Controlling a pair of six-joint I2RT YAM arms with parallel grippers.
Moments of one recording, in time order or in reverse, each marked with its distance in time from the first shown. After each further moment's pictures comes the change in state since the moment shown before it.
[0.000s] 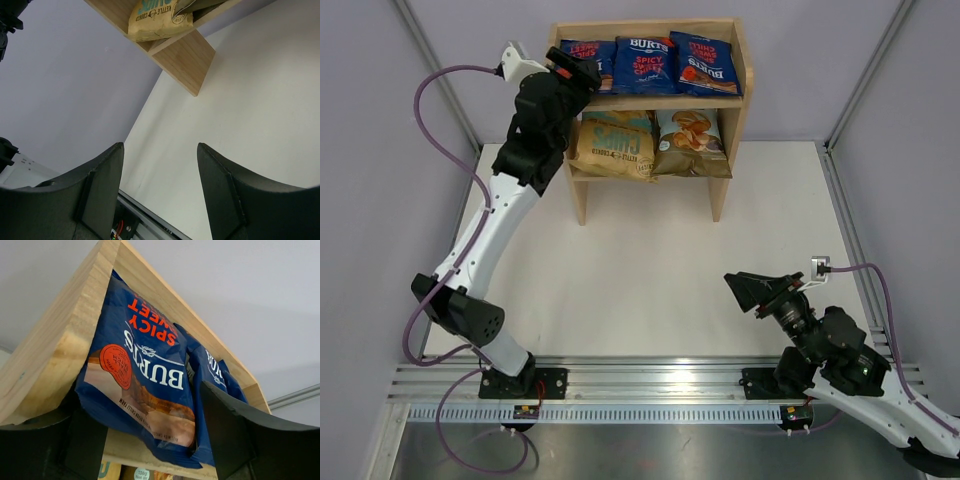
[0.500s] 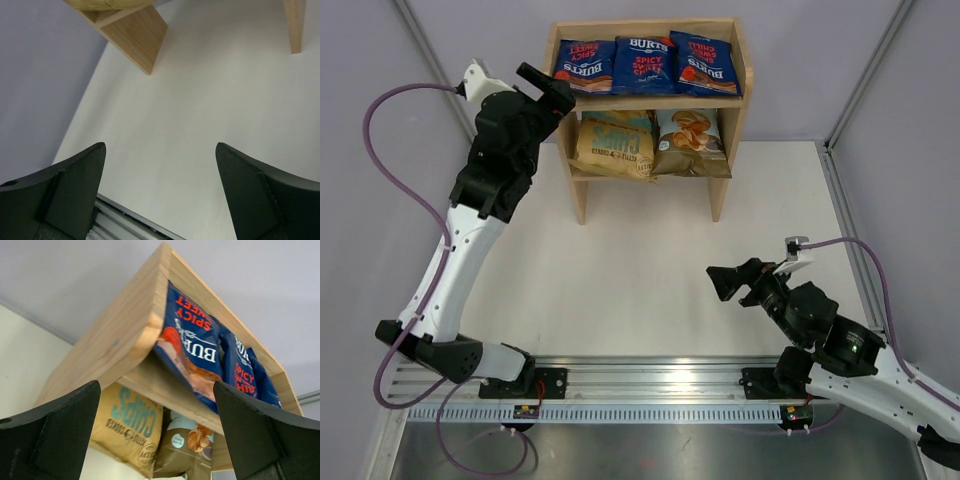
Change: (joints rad) left arm 0.012 -0.213 -0.089 -0.221 -0.040 0.052; right arm 0.000 0.308 0.168 -0.110 0.042 -0.042
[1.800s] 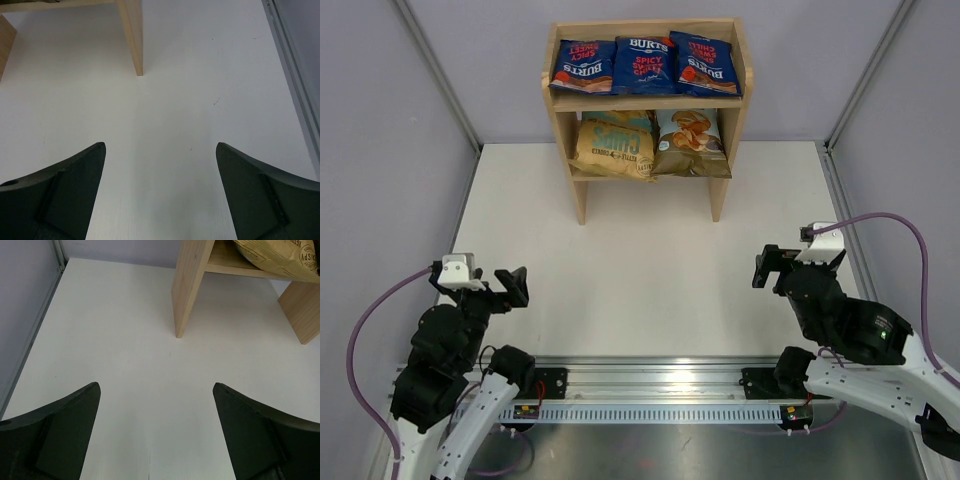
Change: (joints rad) left arm 0.008 -1.255 -0.976 -0.376 0.122 0.605; right arm 0.001 0.217 0.370 -0.555 0.439 -0.205
